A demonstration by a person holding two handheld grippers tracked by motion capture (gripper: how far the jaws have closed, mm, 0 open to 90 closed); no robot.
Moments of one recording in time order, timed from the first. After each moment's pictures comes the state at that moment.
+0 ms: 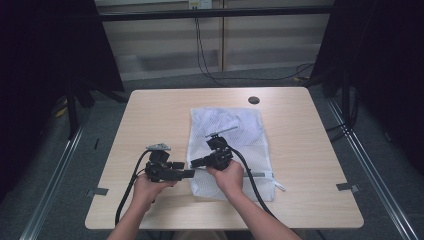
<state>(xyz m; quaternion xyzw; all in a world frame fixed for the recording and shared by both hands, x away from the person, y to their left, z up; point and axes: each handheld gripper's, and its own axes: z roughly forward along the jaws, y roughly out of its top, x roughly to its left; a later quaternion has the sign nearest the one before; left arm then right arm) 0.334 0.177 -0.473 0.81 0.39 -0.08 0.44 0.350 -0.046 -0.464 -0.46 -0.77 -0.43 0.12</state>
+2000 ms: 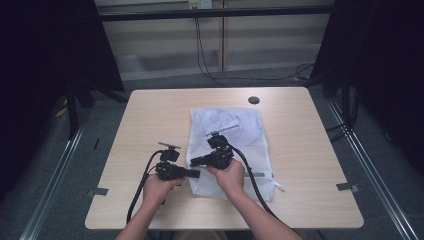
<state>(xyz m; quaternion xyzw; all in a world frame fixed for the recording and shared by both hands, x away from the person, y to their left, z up) 0.340 0.152 -0.480 0.78 0.45 -0.17 0.39 0.348 -0.048 -0.455 -0.45 -0.77 -0.44 0.12</state>
